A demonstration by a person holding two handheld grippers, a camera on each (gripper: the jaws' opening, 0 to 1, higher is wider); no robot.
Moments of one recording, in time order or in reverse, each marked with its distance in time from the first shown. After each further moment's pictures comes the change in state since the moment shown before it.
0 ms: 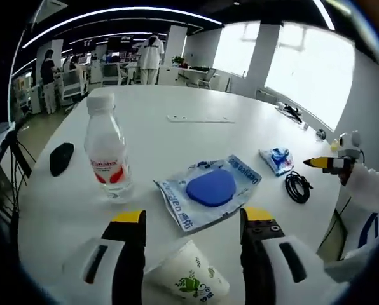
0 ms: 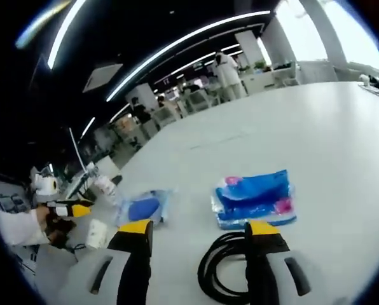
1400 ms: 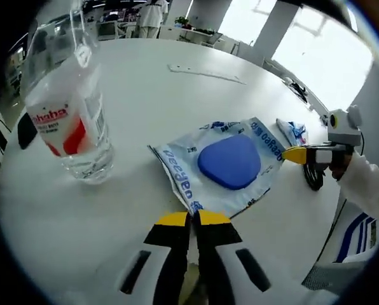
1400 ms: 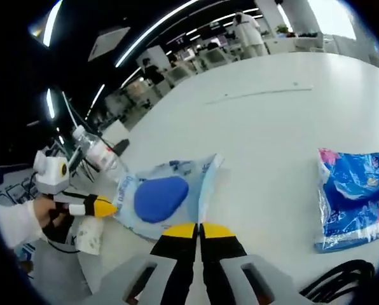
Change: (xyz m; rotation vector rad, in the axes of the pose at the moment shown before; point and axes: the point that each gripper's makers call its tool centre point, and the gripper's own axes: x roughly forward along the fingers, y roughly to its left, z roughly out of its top) left arm 0.058 0.016 -0.035 -0.038 0.227 -0.012; right arm 0.121 0.068 -0.055 -0.047 0.270 0.086
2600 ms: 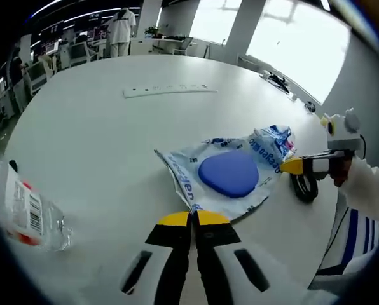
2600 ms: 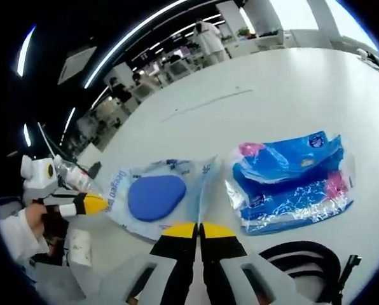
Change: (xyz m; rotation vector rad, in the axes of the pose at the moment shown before) left arm 0.044 -0.053 0.046 0.149 -0.020 -0.066; right arm -0.040 -0.067 -0.005 0.186 -0.065 -0.167
